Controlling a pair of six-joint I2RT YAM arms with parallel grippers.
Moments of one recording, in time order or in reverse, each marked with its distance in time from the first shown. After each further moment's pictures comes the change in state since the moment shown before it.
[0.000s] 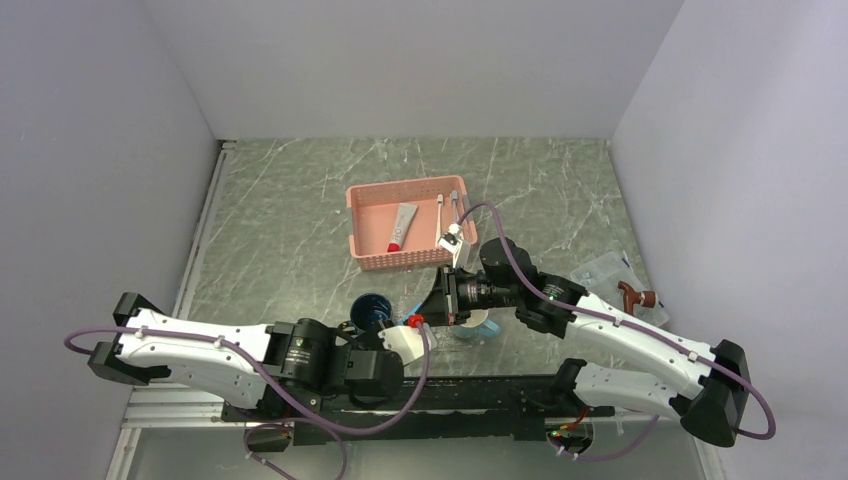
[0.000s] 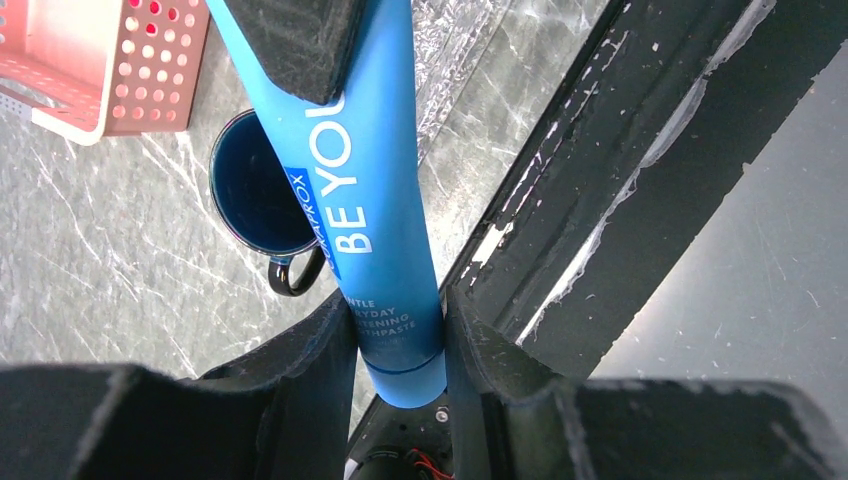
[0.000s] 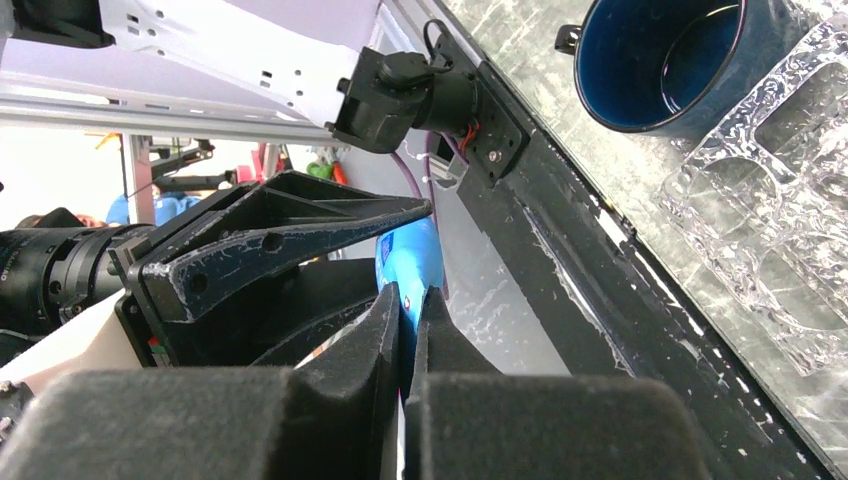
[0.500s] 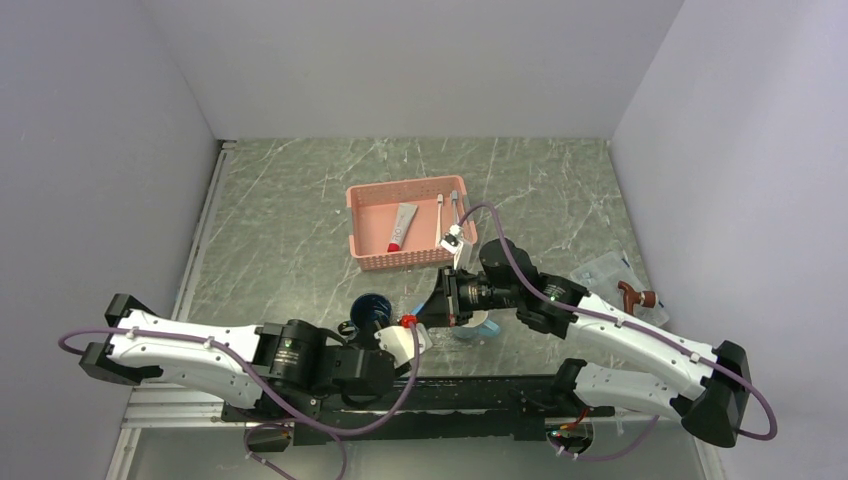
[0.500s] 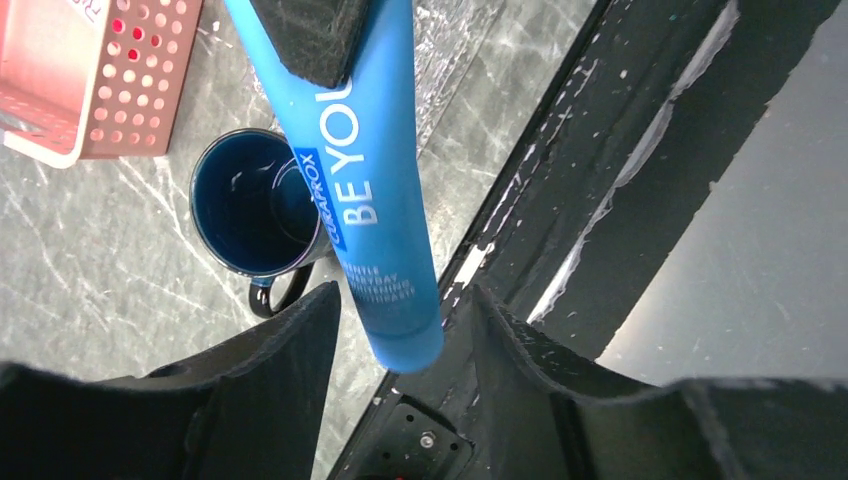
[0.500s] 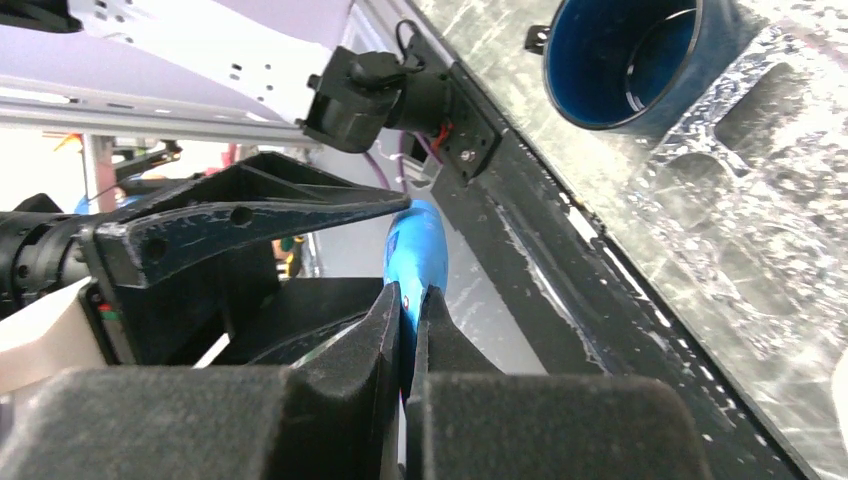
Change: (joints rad) left arm 0.000 -0.067 -0.069 0.085 0.005 0.018; right arm 0.000 -0.008 -0.003 -0.013 0.023 -0.029
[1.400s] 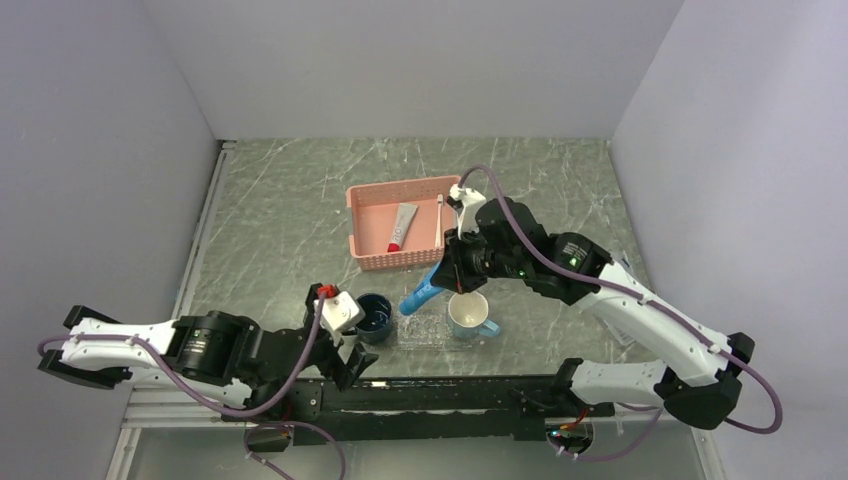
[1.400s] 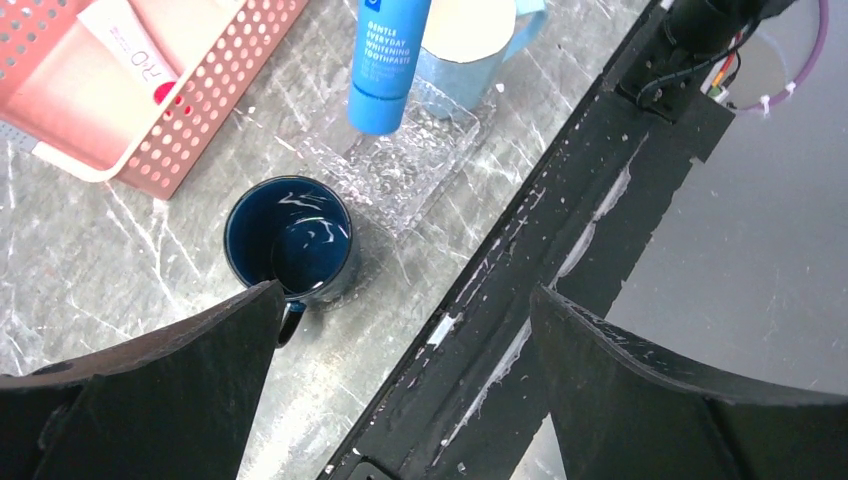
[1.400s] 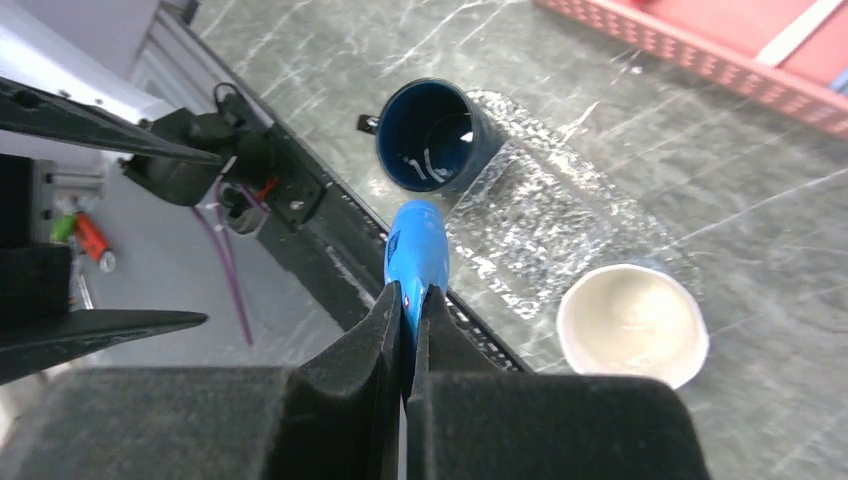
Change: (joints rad) left arm -0.002 -0.401 -0.124 0.135 -0.070 -0.035; right arm -0.001 0.127 0.503 -0.572 0.353 -0.385
